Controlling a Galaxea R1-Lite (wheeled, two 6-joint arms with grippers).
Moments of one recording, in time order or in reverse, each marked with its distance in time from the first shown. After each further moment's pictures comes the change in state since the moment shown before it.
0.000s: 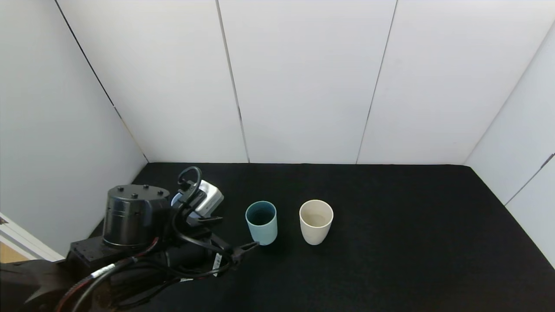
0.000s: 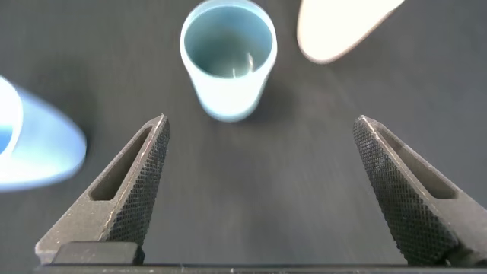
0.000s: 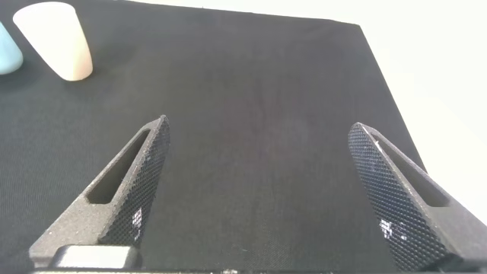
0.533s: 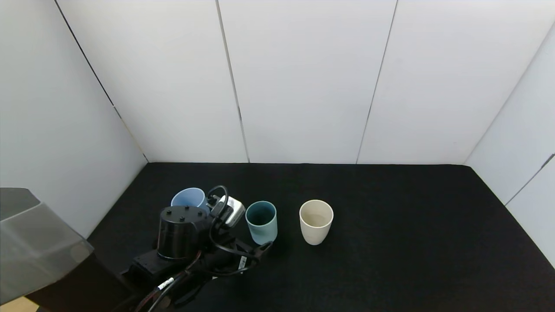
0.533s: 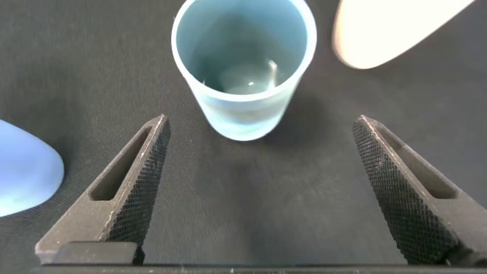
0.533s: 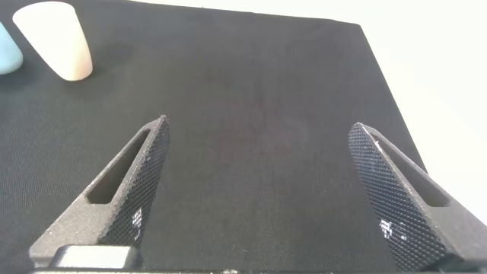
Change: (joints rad) left arm -0.028 0.297 0.061 -0.407 0.093 0.011; right arm 0.000 0.000 0.000 0.000 0.000 0.000
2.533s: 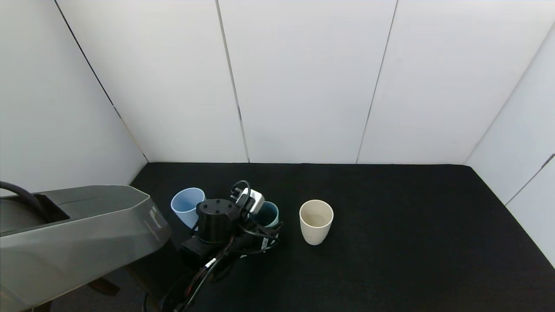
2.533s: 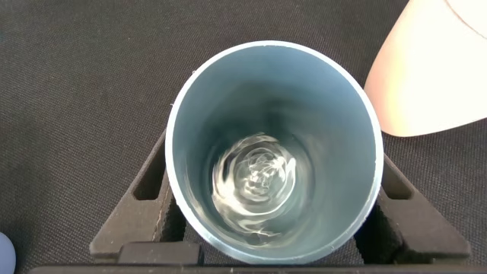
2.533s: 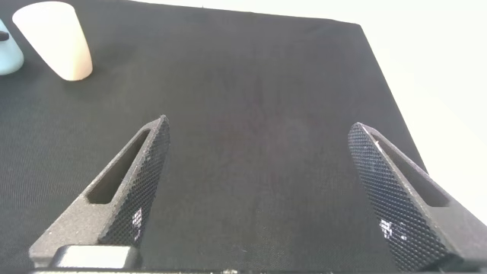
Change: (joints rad) left arm 0.003 0.243 -0.211 -0.132 0.008 0.007; right arm 0.000 0.000 0.000 0.000 0.000 0.000
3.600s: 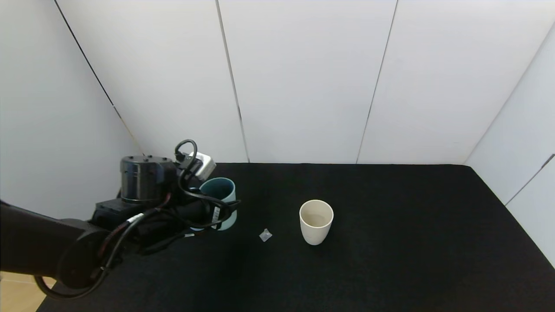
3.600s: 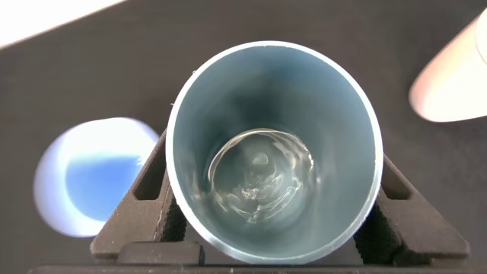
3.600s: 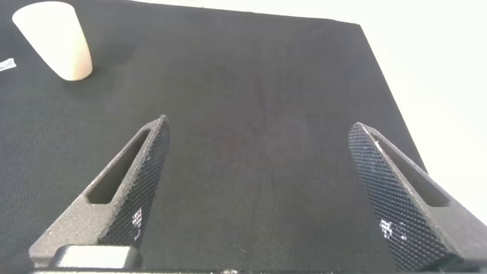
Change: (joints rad) left arm 0.192 -0.425 -0.054 0.564 -0.051 0.048; right arm 0.000 0.000 0.000 0.000 0.000 0.000
